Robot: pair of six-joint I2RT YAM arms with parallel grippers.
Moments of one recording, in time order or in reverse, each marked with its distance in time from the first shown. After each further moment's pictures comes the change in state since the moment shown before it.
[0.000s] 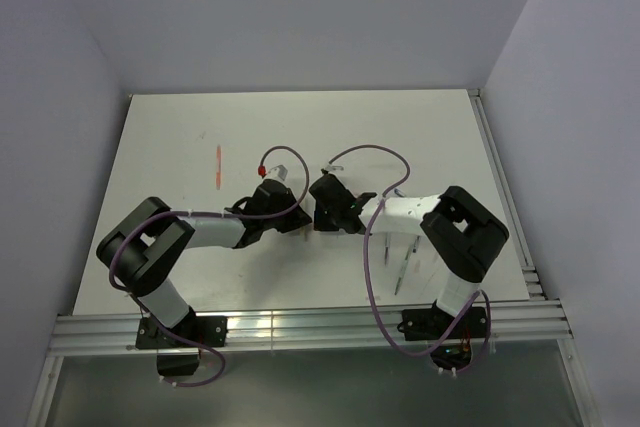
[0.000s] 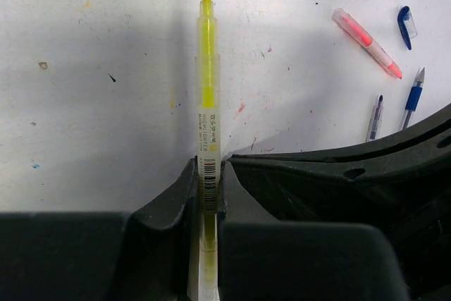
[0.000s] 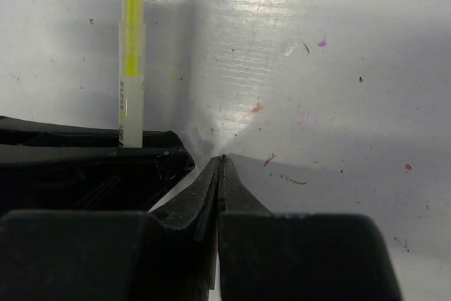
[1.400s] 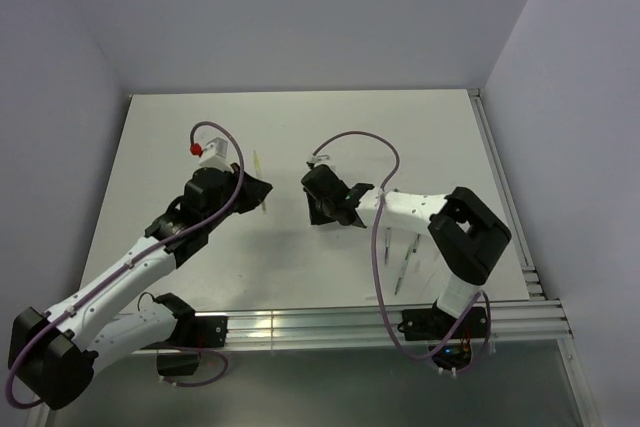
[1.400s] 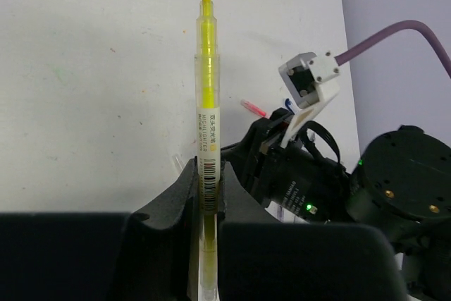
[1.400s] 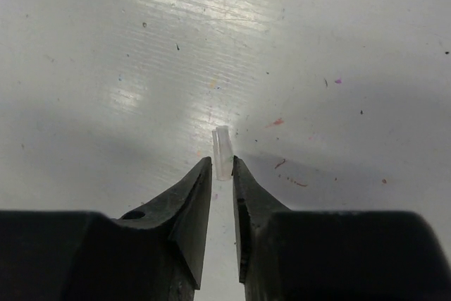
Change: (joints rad) left arm 0.122 -0.689 0.026 -0.424 -0.127 0.072; right arm 0.017 -0.036 0.113 -0.127 0.014 -0.186
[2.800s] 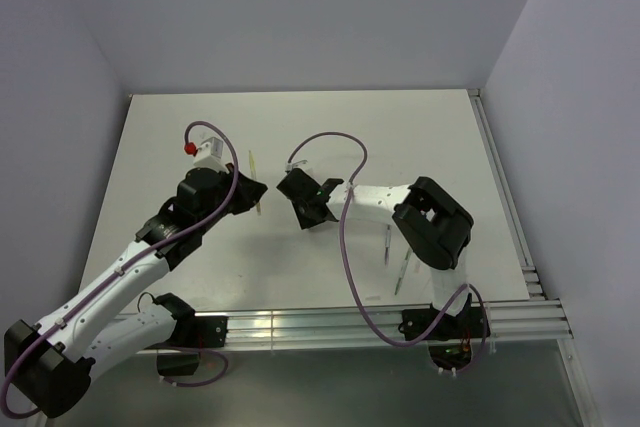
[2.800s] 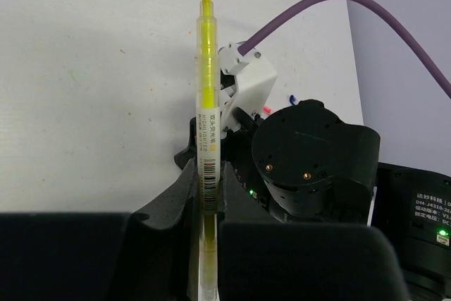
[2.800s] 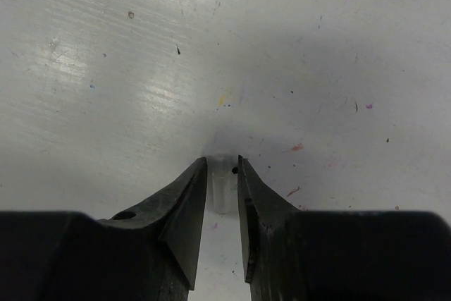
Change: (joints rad) left arm 0.006 -0.067 0.035 -0.111 -0.006 0.040; right arm 0.065 0.234 0.232 -0.190 0.085 -0.093
